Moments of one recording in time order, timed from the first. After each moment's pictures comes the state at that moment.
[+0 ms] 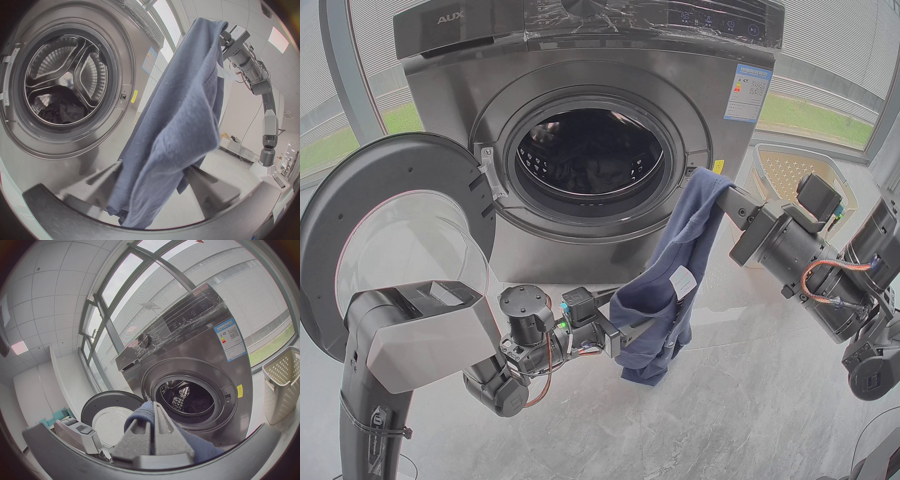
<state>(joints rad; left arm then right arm) -0.58 2.39 -0.91 -1.54 -0.43 0.00 0.69 1.63 -0.65 -1.37 0.03 0.23</state>
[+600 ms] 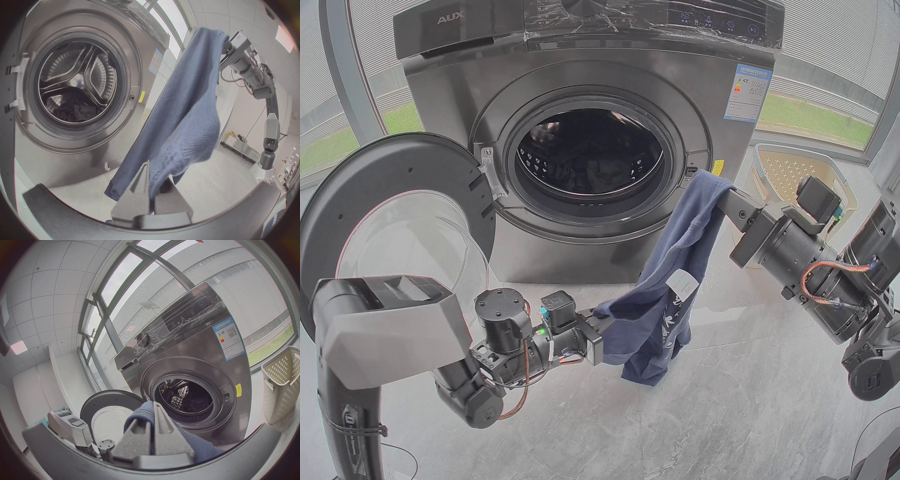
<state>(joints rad) -0.58 2.27 -0.73 -1.55 -0.34 0.01 0.69 1.63 -0.64 -1.37 0.03 0.23</state>
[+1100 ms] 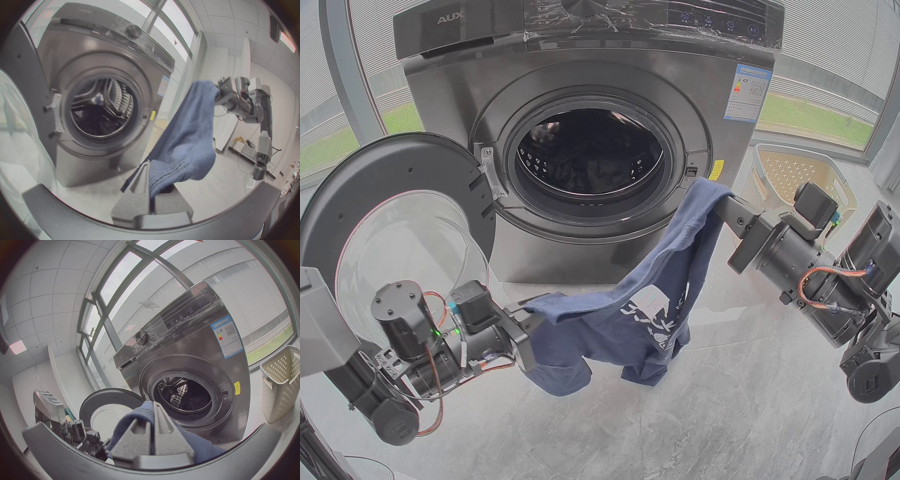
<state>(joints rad) -0.51 1.86 -0.35 -1.54 -0.30 -0.01 0.68 1.64 -0.63 -1.37 0.02 0.23</state>
